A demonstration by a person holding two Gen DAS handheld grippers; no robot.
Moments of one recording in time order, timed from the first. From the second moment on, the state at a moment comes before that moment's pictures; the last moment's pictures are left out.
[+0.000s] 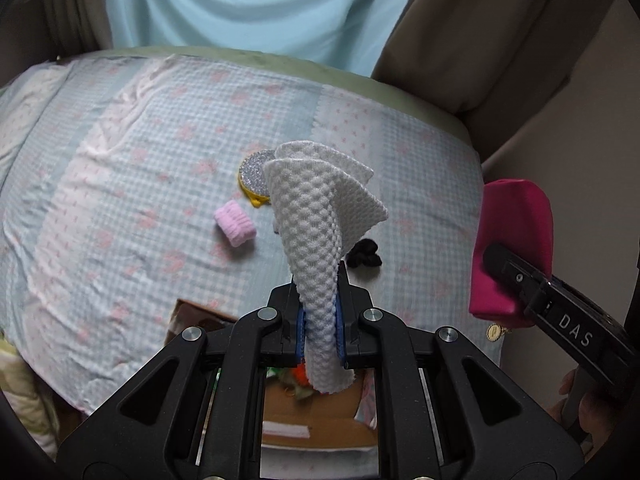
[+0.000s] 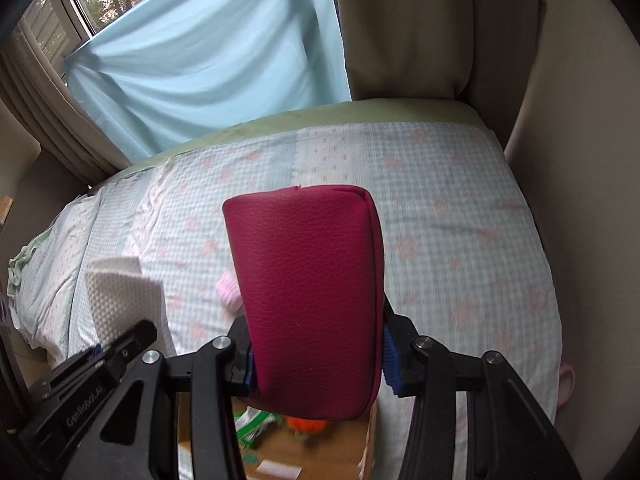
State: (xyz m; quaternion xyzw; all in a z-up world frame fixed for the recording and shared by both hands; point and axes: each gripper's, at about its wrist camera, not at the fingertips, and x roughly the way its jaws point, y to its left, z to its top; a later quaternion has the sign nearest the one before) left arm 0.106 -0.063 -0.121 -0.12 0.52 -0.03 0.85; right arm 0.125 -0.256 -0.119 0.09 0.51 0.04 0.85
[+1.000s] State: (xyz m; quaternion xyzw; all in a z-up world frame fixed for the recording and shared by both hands) left arm 0.010 -0.029 -0.230 0.03 0.62 -0.15 0.77; right arm -0.018 -0.182 -0.212 0.14 0.60 -0.02 0.79
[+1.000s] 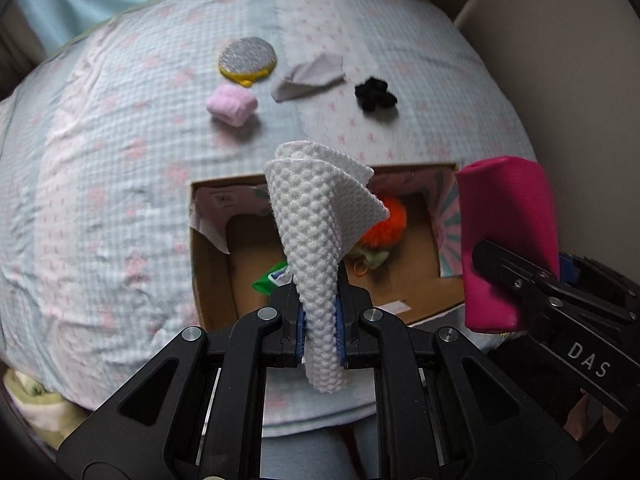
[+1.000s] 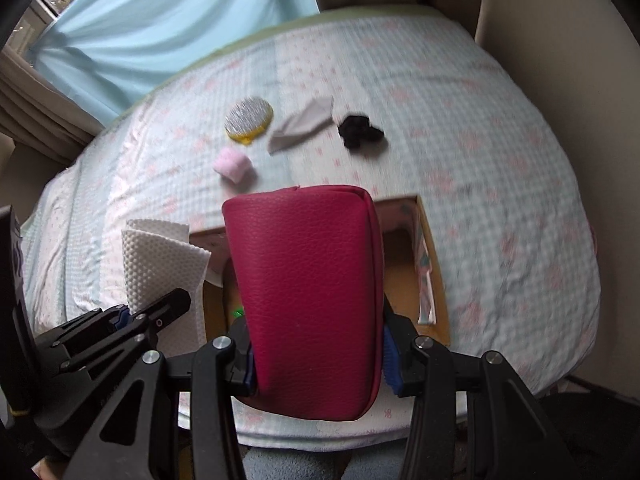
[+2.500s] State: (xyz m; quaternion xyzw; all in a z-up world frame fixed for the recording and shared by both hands) left arm 0.019 -0.025 -0.333 0.08 0.67 -0.14 0.73; right arm 0.012 -0.208 -0.329 0.17 0.65 -0.02 0.74
